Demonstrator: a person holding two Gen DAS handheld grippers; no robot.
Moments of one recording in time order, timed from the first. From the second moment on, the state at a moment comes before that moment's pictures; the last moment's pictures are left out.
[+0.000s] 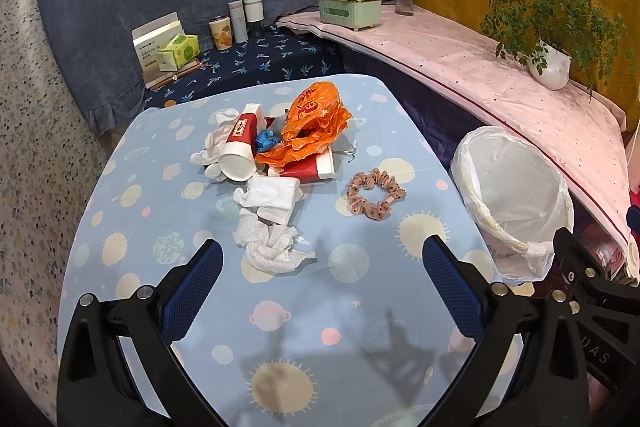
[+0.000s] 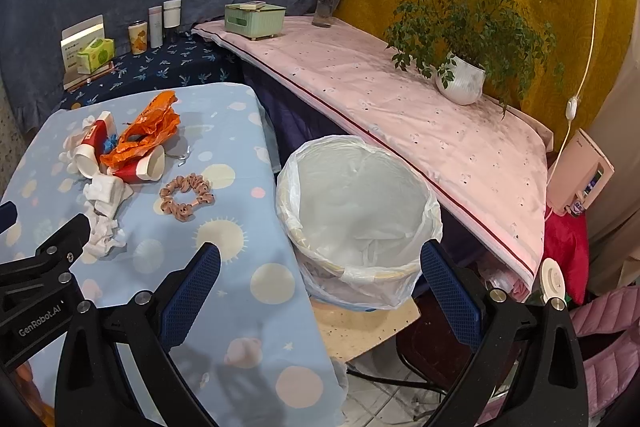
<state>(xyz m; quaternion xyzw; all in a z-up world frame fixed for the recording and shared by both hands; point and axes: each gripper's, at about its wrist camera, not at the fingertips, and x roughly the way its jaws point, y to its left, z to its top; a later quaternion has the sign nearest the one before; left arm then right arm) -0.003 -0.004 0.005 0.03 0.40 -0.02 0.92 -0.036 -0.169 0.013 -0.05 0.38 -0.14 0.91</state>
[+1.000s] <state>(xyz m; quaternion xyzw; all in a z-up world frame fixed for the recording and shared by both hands) -0.002 0.001 0.007 0.02 0.39 -0.01 0.92 -0.032 -0.168 0.015 -0.05 0.39 -0.13 0.91</state>
